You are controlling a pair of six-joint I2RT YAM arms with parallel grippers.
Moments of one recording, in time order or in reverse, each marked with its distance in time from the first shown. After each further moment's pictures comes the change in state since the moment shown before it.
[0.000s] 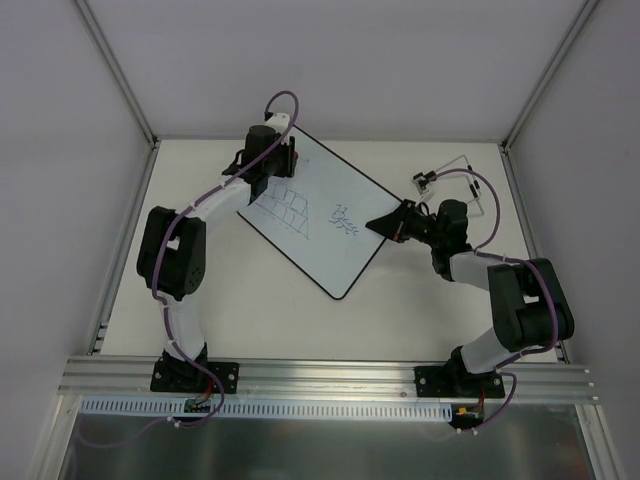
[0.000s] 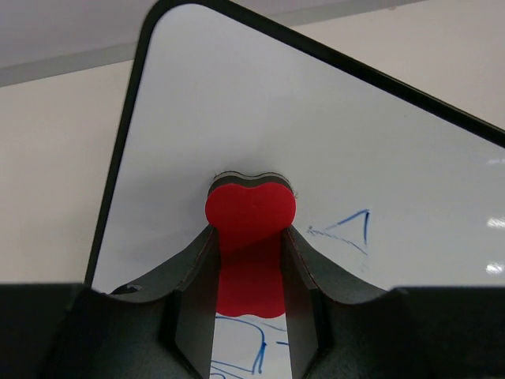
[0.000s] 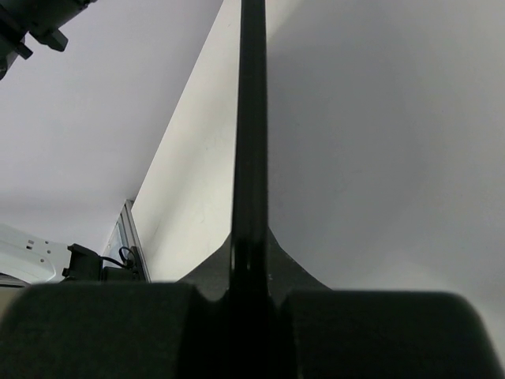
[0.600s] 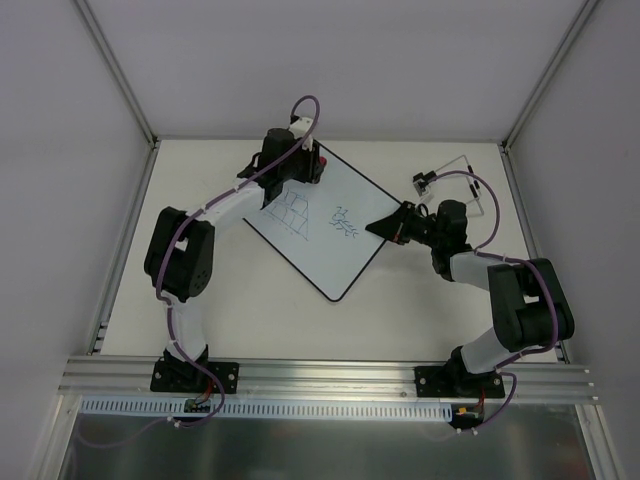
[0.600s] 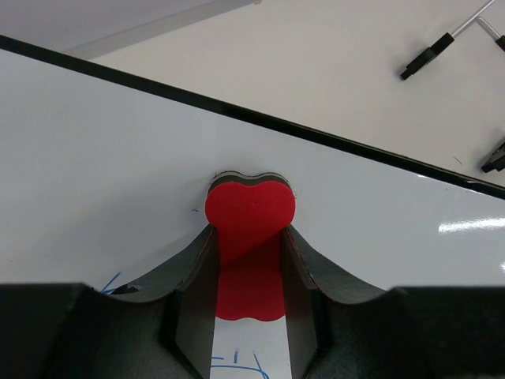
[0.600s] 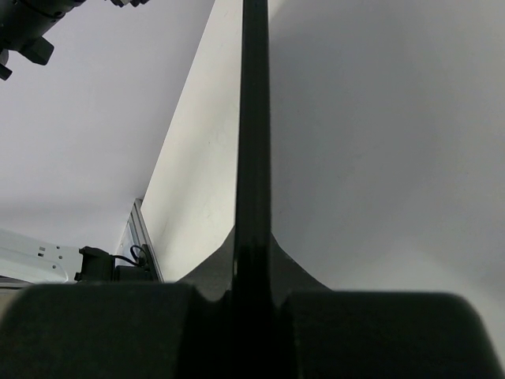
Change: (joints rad) left arm -0.084 0.023 0.030 0.025 0.149 -0.018; right arm 0.000 0.000 0.000 -0.045 -0.003 0.031
